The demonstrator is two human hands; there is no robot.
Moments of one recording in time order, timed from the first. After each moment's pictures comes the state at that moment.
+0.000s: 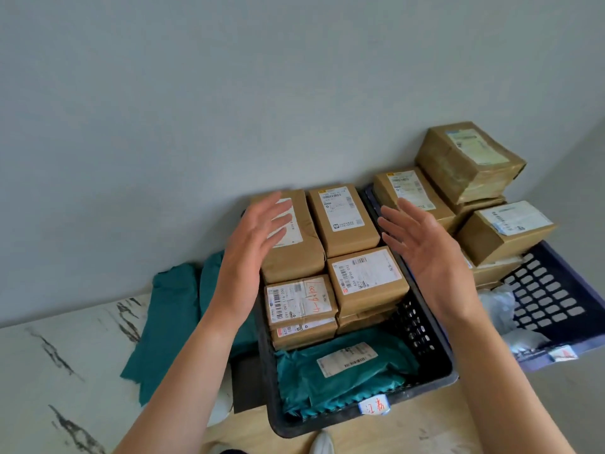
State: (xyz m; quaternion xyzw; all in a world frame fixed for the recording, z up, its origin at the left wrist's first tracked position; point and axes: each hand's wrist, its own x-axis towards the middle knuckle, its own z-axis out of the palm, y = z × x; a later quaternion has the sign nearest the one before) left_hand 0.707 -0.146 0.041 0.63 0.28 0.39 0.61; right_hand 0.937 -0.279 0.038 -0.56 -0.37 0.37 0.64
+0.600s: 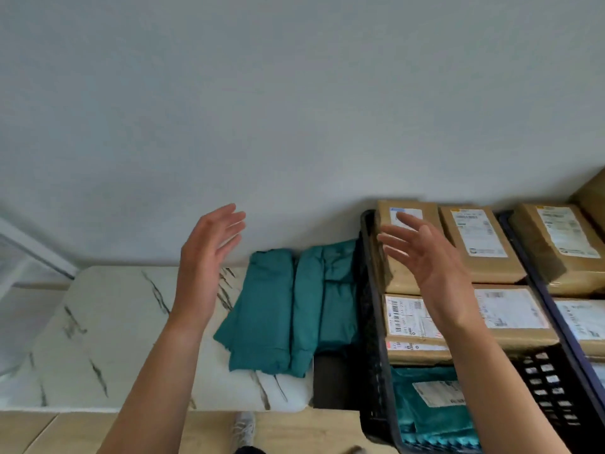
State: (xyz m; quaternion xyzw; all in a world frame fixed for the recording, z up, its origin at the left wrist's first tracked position) left_hand 0.465 -0.067 0.020 0.51 0.46 0.53 0.50; right_hand 0.768 -0.156 0.019 -0.55 -0.41 0.41 0.60
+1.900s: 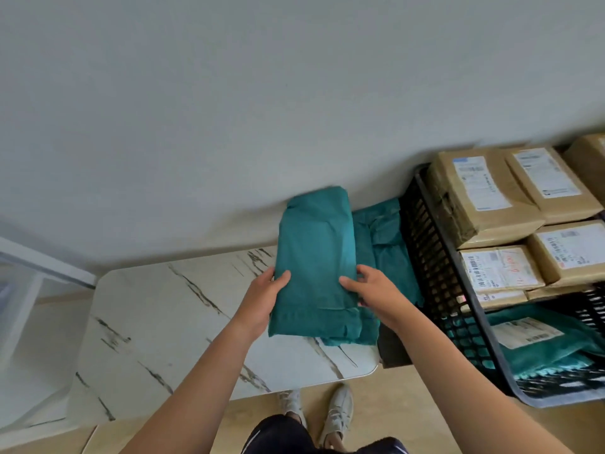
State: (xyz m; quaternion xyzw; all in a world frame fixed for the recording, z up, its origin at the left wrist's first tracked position) left_hand 0.348 -0.012 -0.139 0.38 0.52 0.22 0.73; right_hand 0.573 -0.089 -0.140 -0.69 -0.25 0.58 0.37
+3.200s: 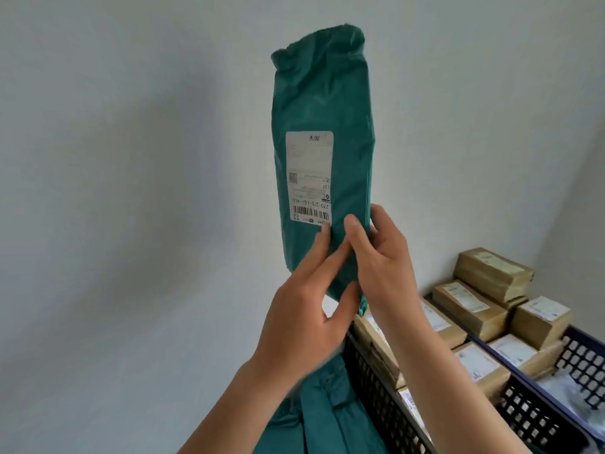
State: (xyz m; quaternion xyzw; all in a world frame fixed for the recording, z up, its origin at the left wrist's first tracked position) left_hand 0.430 -0.035 0.202 0.85 0.10 0.45 0.24; right_hand 0.538 -0.101 0.253 -0.54 -0.43 0.10 0.72
